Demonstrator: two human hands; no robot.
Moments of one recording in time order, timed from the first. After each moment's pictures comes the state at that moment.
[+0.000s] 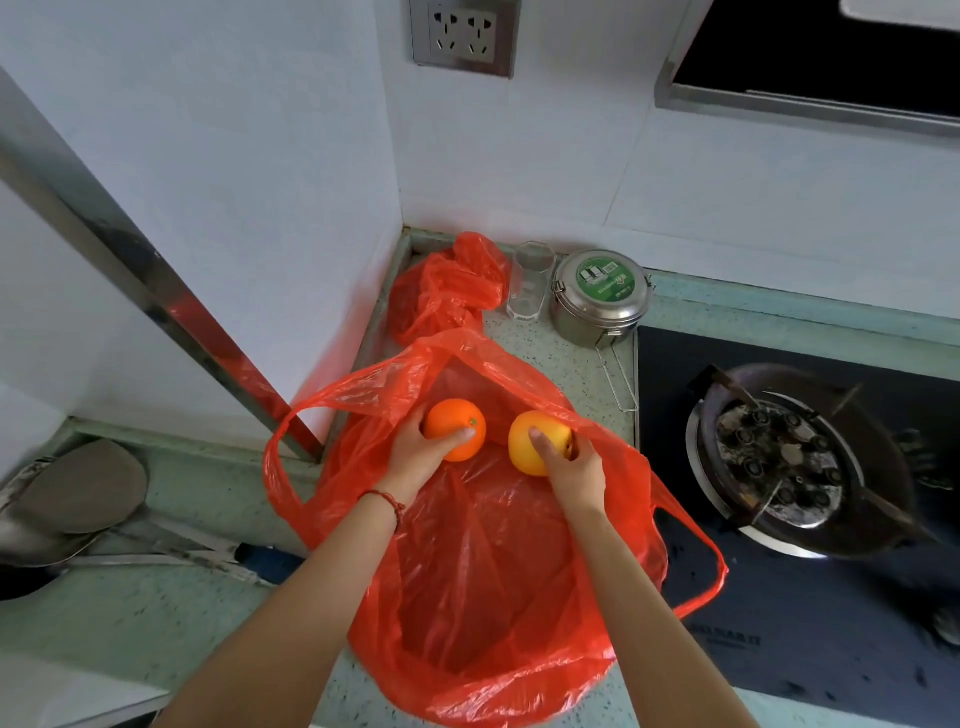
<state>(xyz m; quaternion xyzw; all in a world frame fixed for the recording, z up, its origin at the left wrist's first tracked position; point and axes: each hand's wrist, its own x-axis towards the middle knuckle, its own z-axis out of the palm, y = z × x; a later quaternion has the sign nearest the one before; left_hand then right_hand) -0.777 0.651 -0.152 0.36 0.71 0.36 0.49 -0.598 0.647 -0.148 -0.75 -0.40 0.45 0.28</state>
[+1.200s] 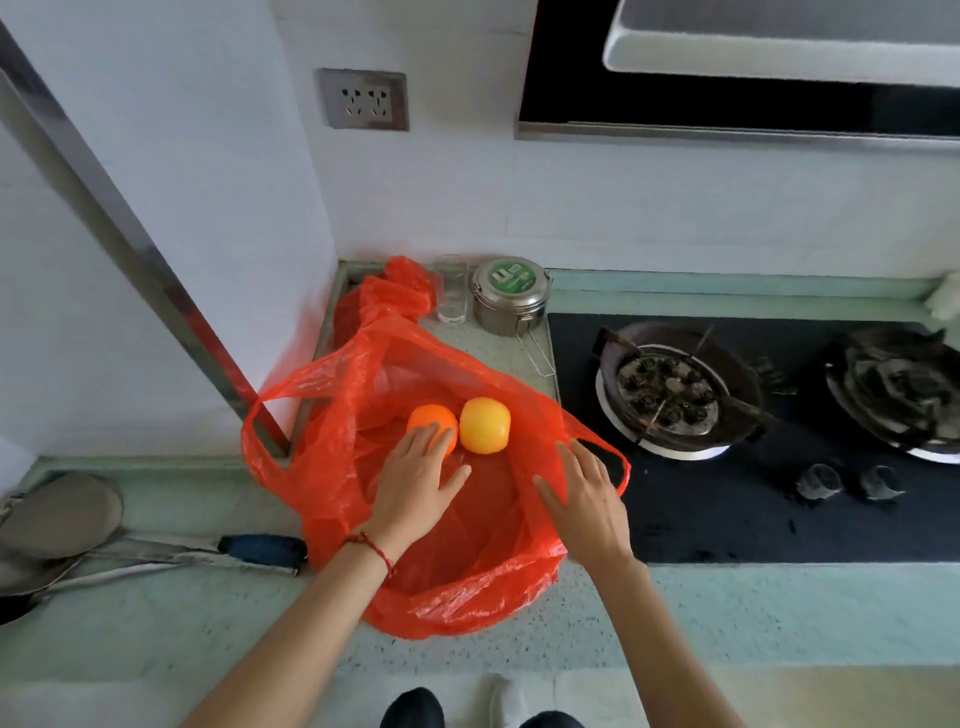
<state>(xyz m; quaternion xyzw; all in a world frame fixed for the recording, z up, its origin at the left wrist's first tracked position) -0.735 0.546 -0.113 0.76 0.60 0.16 0.18 -0.532 0.508 -0.112 -0.72 -0.65 0.17 0.16</state>
